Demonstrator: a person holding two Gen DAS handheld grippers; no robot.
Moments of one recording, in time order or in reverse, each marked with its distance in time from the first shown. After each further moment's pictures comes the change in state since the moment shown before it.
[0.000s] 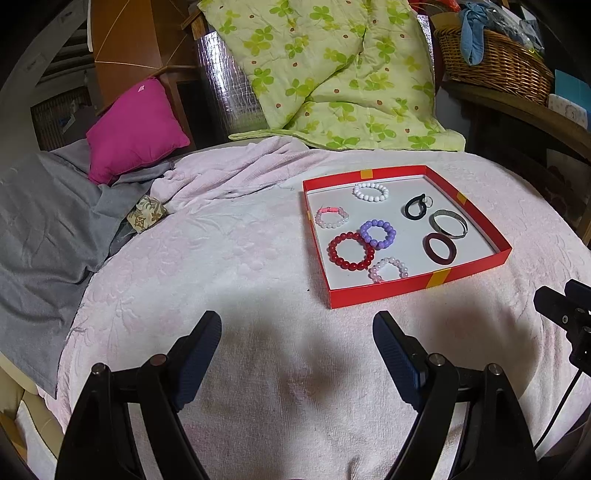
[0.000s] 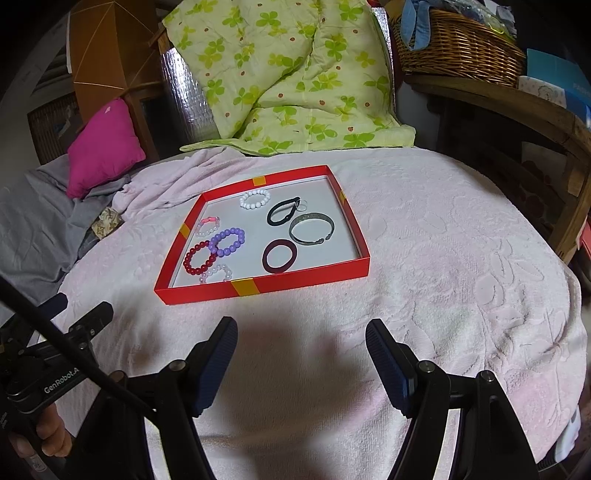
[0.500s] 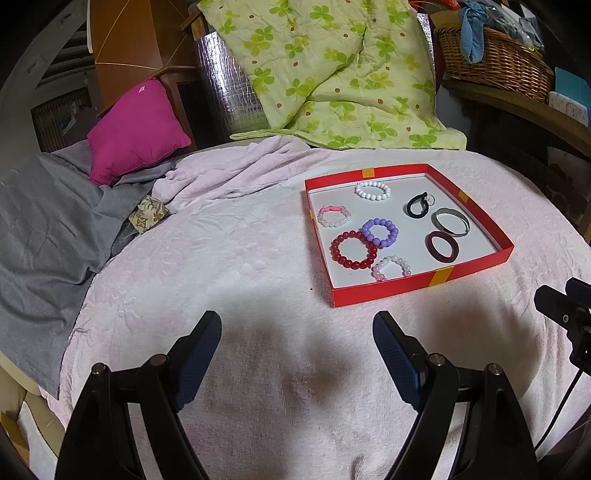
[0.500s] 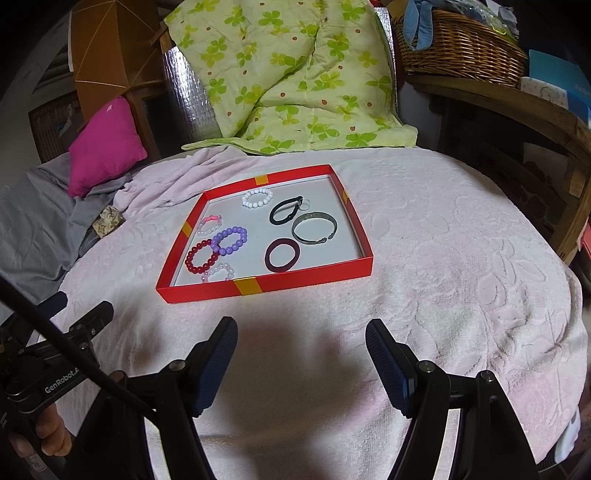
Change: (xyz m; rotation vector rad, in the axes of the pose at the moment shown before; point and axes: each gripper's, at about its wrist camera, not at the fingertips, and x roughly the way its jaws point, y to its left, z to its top) left arm -0.001 0.002 0.000 0.004 0.000 0.005; right arm 0.002 0.002 -0.001 -0.005 0.002 0.001
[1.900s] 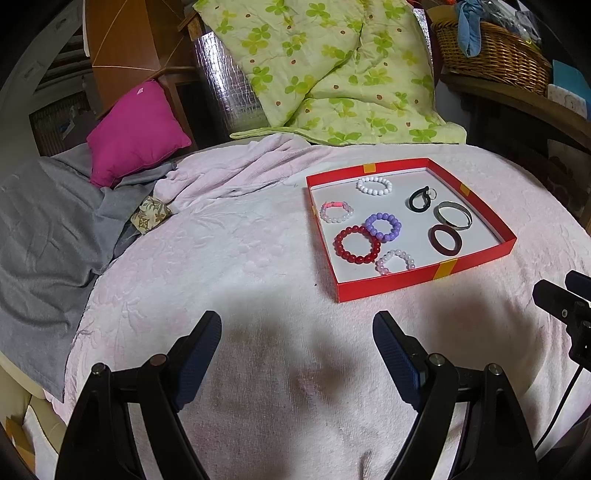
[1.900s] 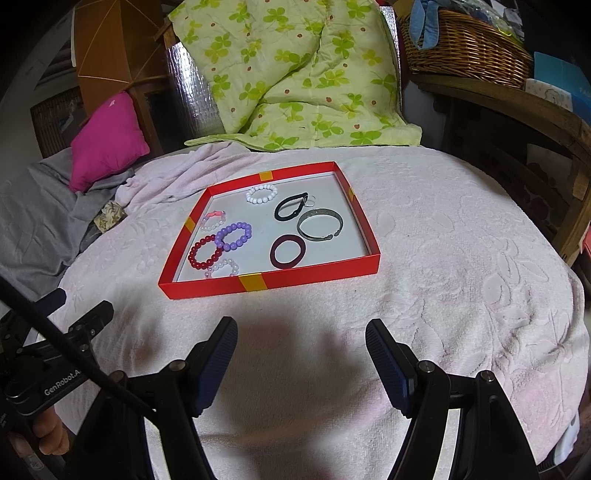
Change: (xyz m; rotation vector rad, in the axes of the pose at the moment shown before) left arm 0.002 0.005 -0.003 0.027 0.007 0.006; right arm 0.003 0.004 -0.002 -0.011 0.006 0.007
